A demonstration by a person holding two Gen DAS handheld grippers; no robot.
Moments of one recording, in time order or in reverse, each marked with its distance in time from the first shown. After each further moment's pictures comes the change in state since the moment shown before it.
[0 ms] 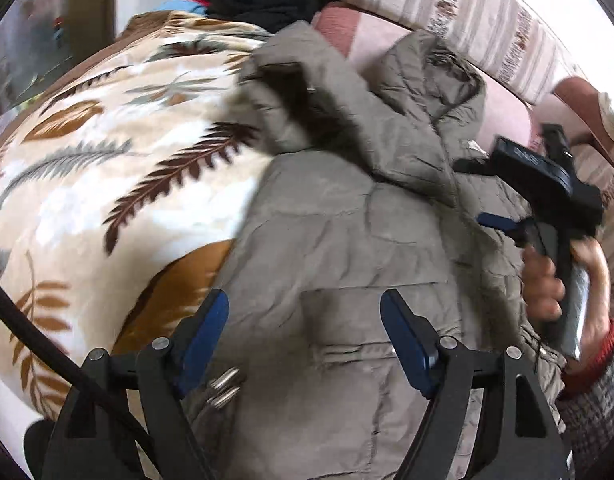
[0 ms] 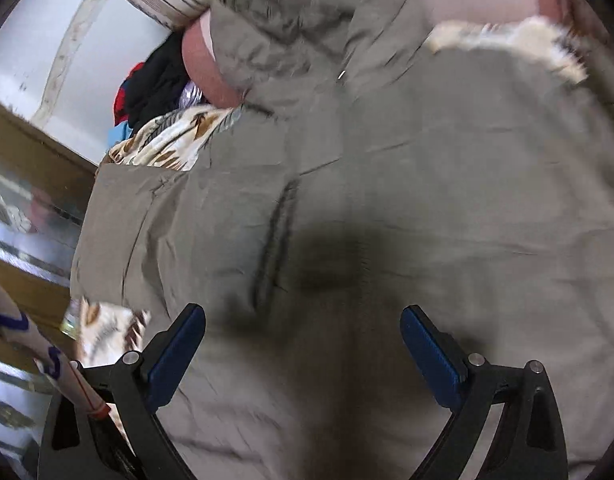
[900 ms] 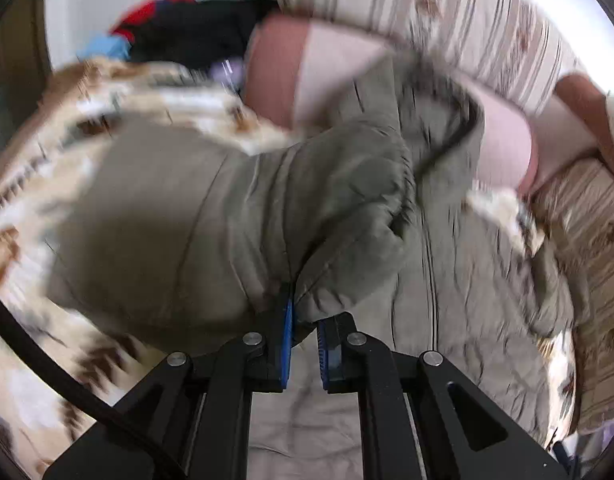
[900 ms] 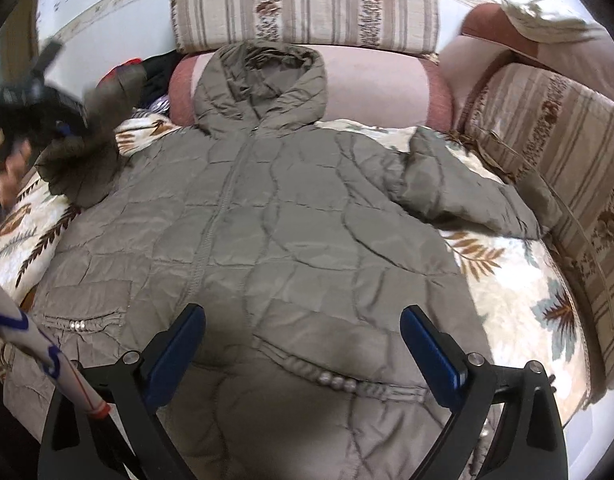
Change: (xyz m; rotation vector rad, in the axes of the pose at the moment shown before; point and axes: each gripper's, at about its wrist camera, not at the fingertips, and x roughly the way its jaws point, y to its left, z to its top) left arm 0.097 -0.095 0.169 0.121 0.077 -0.062; right arm -0.172 -0.037 -0.157 -0.273 -0.332 -0.477
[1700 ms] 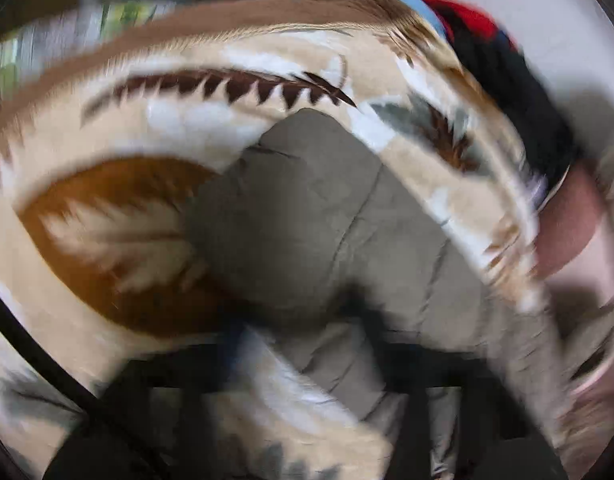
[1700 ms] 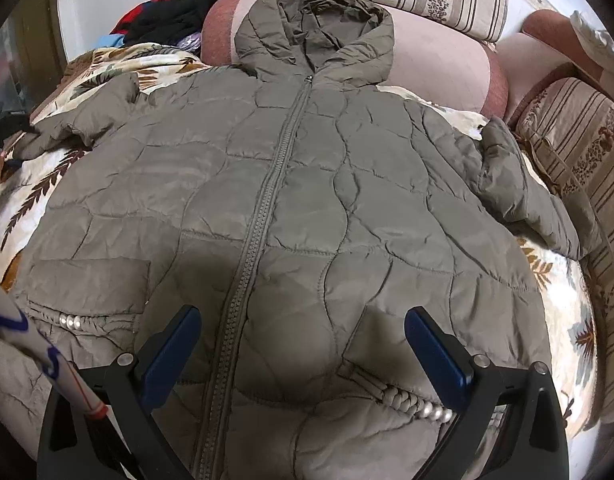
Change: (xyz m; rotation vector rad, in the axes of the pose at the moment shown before) left arm 0.013 0.374 0.027 -0.594 -0.006 0.256; right arm 0.065 0.075 0.006 -0.154 0.149 0.010
